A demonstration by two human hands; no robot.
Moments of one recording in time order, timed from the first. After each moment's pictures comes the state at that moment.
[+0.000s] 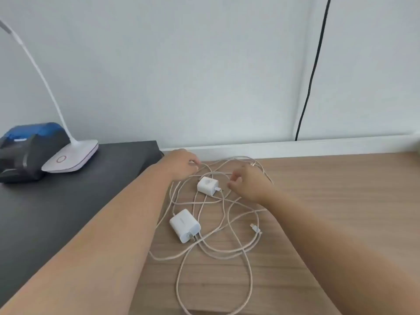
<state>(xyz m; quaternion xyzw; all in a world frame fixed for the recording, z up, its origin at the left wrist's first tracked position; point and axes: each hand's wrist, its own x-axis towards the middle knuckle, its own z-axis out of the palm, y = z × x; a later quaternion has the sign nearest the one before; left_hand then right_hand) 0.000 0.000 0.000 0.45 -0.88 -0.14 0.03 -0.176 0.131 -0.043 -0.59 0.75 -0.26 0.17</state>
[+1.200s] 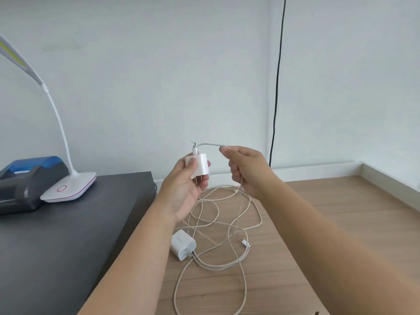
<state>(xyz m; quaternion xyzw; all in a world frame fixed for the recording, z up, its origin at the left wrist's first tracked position) 0.008 0.131 0.052 0.16 -0.51 -0.73 0.42 -0.146 0.190 0.068 -0.37 0.48 -0.70 0.38</state>
